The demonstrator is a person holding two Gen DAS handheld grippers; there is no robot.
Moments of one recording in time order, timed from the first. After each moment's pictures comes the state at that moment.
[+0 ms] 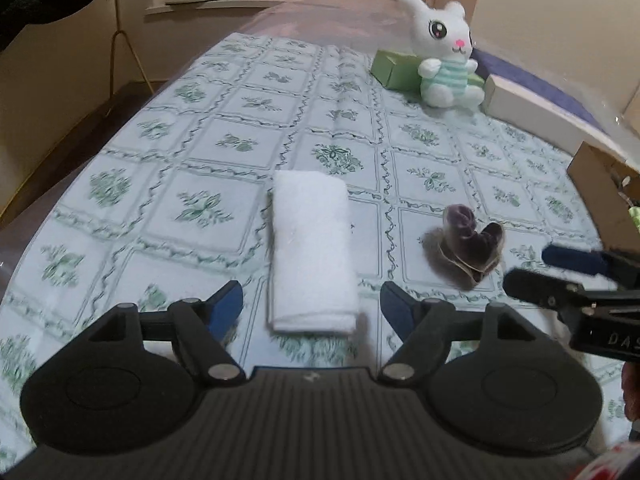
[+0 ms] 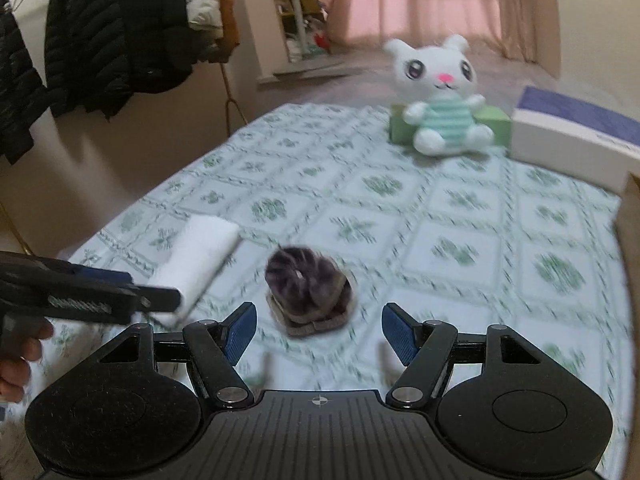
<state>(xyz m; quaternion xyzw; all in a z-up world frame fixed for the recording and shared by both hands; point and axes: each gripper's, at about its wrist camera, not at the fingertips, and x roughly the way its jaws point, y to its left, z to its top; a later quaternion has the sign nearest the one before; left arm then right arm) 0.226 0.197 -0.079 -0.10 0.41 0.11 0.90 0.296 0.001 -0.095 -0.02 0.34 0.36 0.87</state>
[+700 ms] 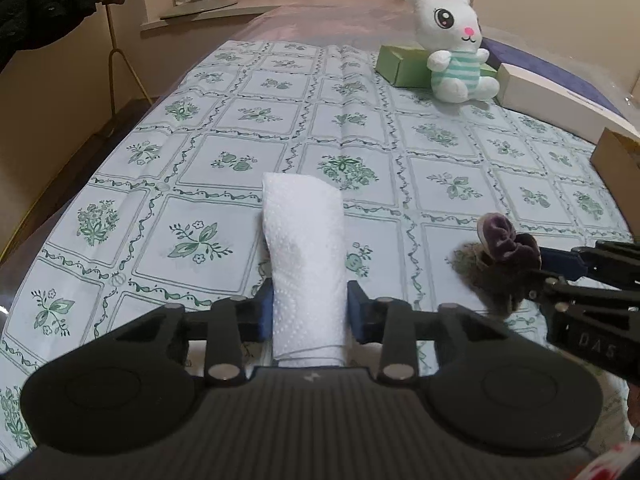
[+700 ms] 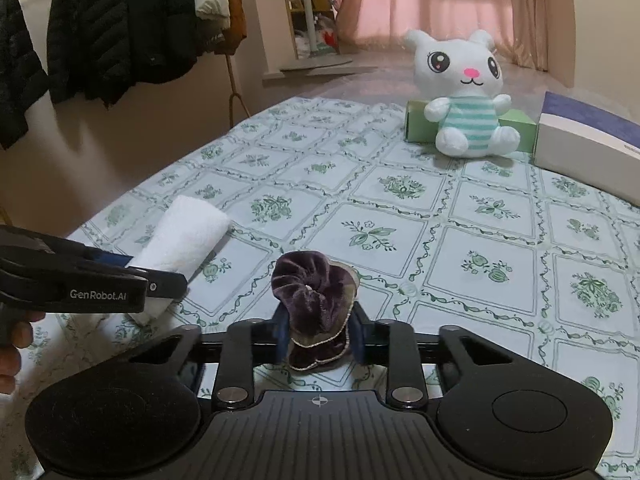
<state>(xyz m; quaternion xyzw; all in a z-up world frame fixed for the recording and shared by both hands) 0.264 0.200 -0.097 -0.06 0.41 0.12 0.90 0.312 0.023 -0.115 -0.04 0.33 0.37 0.87</state>
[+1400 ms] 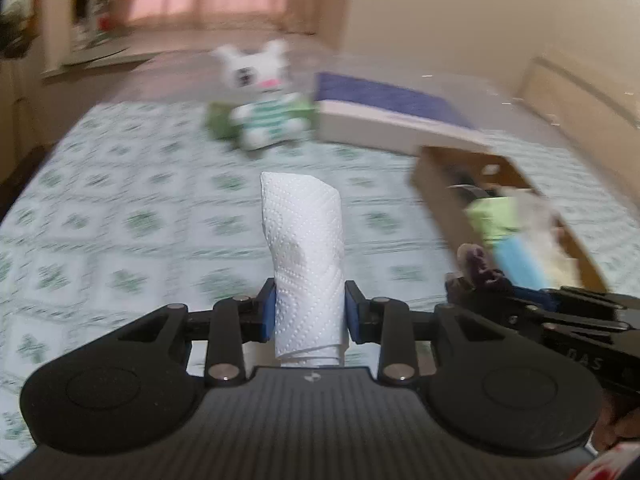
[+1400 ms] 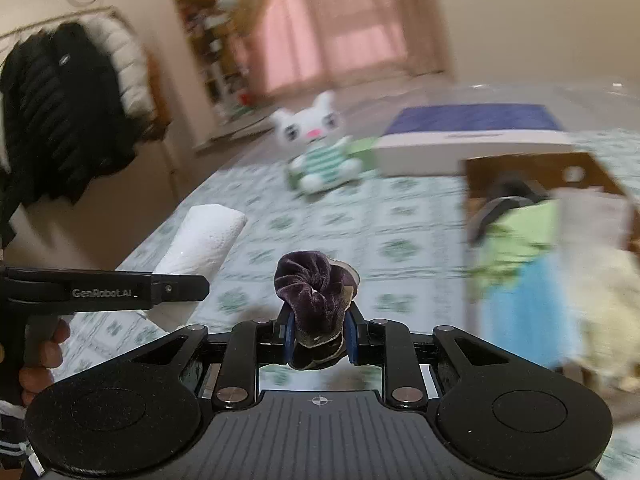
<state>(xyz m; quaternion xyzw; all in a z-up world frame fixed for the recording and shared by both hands) 0.233 0.069 -0.019 -0.07 0.37 -0.02 0.93 0.229 -0.163 -0.034 0.08 0.31 0.26 0.91</state>
